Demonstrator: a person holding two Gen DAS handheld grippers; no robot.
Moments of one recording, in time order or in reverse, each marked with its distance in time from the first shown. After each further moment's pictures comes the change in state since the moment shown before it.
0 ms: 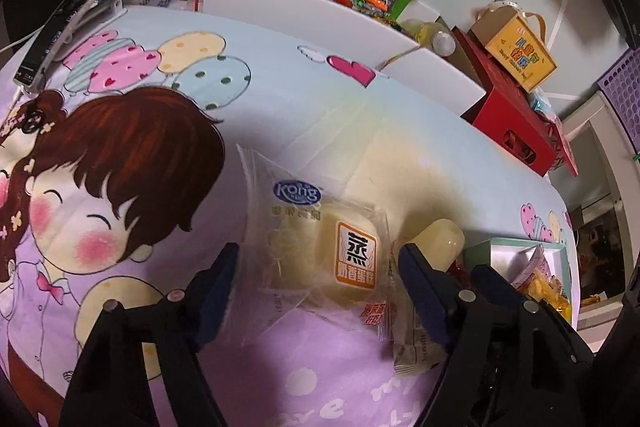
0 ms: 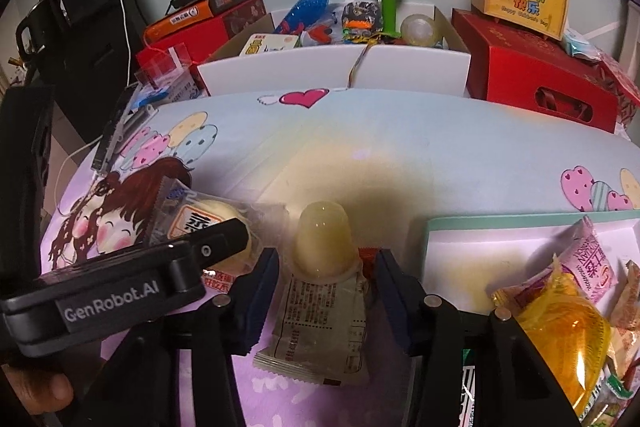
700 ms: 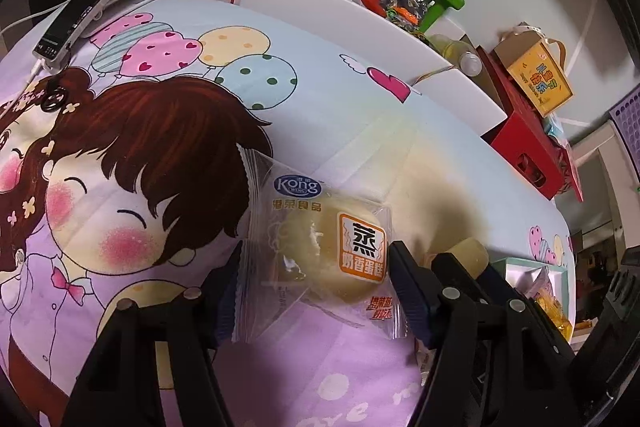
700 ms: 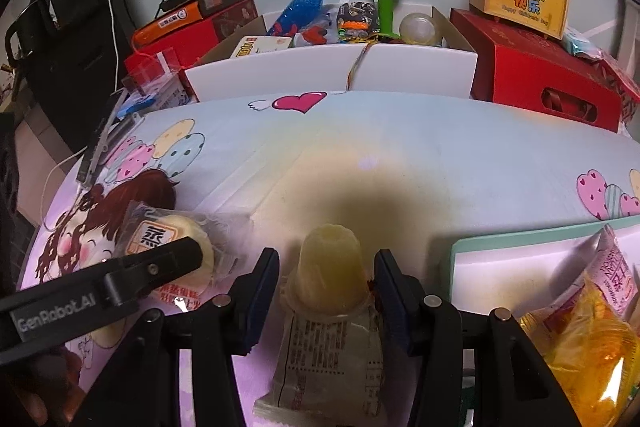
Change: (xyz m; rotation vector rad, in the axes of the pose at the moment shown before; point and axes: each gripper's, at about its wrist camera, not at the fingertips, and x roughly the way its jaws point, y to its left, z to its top) left arm -0.004 0.026 0.004 -0.086 -0.015 0.009; right arm 0.027 0.005 0.008 0.023 -0.031 -0.026
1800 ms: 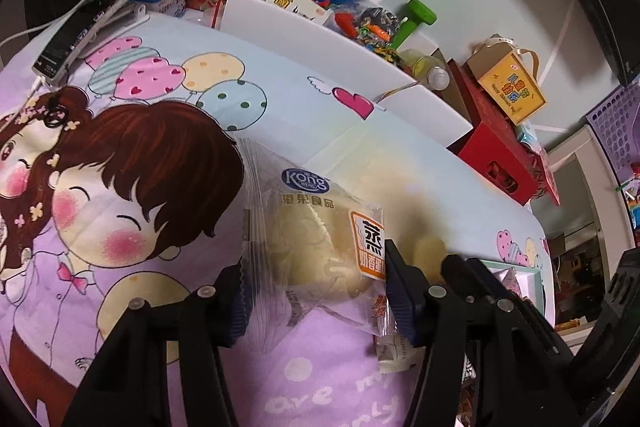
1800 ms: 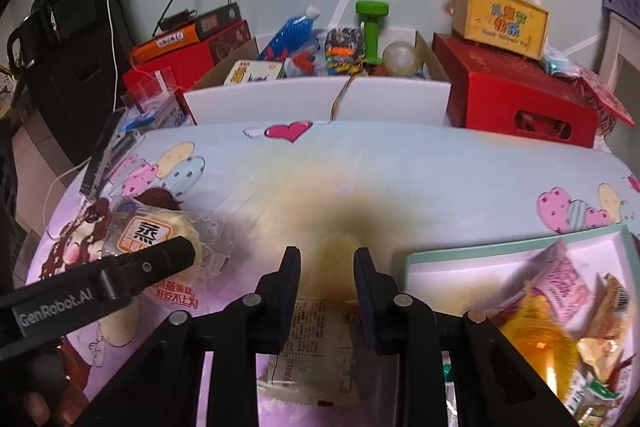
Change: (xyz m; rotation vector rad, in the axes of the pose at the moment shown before) left arm -0.033 -0.013 -0.002 0.013 -0.049 -0.070; right arm -0.045 -0.004 0.008 -0.008 -0.055 -0.048
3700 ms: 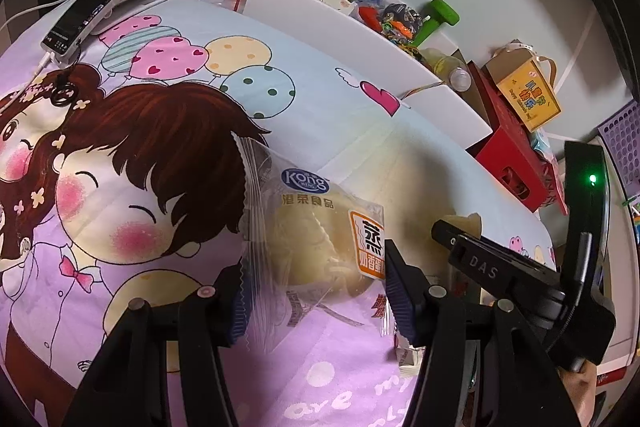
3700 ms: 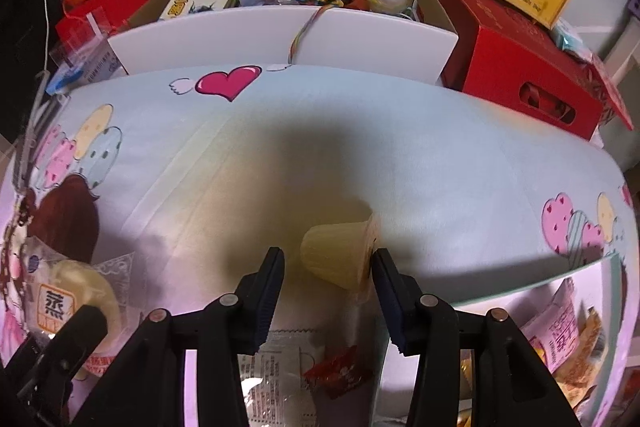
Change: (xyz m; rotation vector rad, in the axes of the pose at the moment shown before) left arm 0.016 0.019 0.000 -0.060 0.029 0.020; right arm 0.084 -0.006 0.042 -0.028 0.320 -0.170
